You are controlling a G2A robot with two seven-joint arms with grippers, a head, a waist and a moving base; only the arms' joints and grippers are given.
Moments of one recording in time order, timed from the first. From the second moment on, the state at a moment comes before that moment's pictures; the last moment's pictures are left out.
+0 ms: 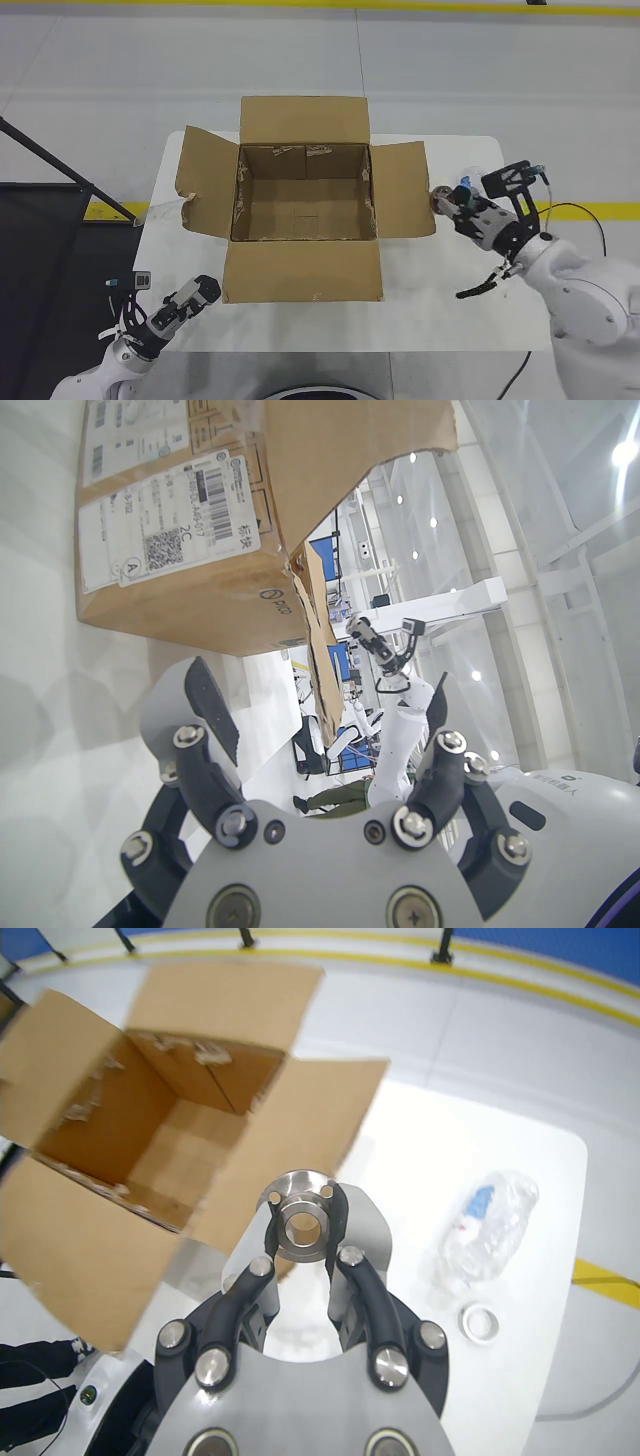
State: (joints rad) left arm 1.93 -1.18 -1.79 -1.83 -0.40 -0.58 -0.74; right arm -1.28 -1.04 1.63 -2.16 -0.64 -0.18 0.90
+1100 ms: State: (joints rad) left arm 1.98 -1.18 -1.83 -1.82 -0.46 -0.65 -0.72; right arm -0.65 -1.17 0.79 -1.86 -0.84 0.04 0.79
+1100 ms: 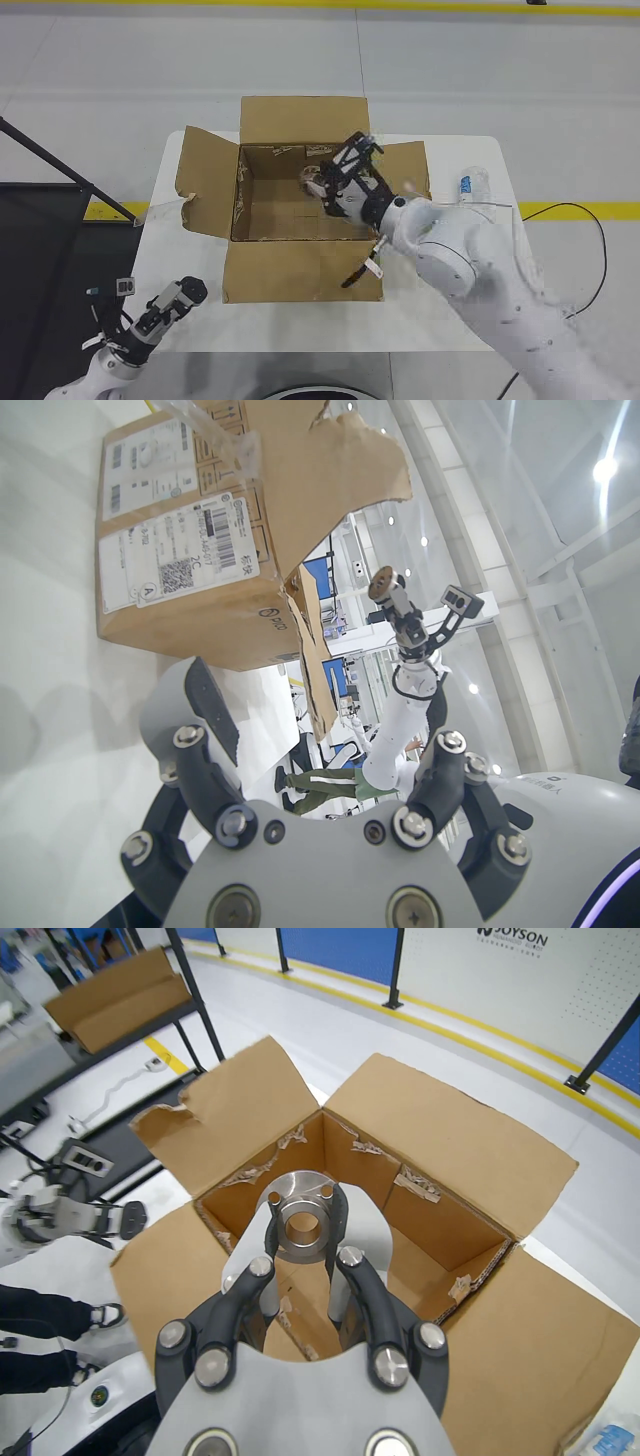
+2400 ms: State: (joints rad) left arm 2.01 -1.18 -1.85 -1.79 -0.53 -0.70 -0.75; right arm -0.29 -1.56 0.36 -0.99 -0.74 0.13 0.89
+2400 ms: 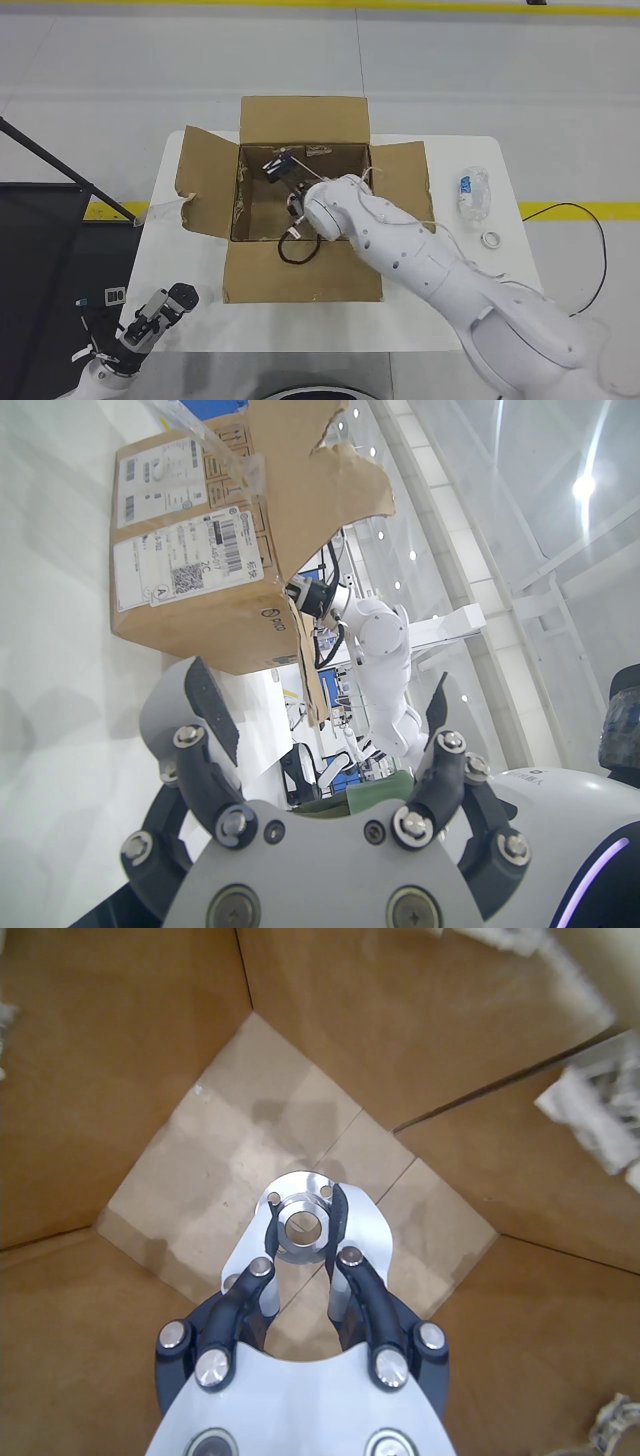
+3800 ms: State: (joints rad) left arm 2.01 -1.18 -1.85 -1.79 -0.53 -0.70 -0.75; right arm -0.74 -1.39 0.82 -1.73 -1.31 0.25 1.05
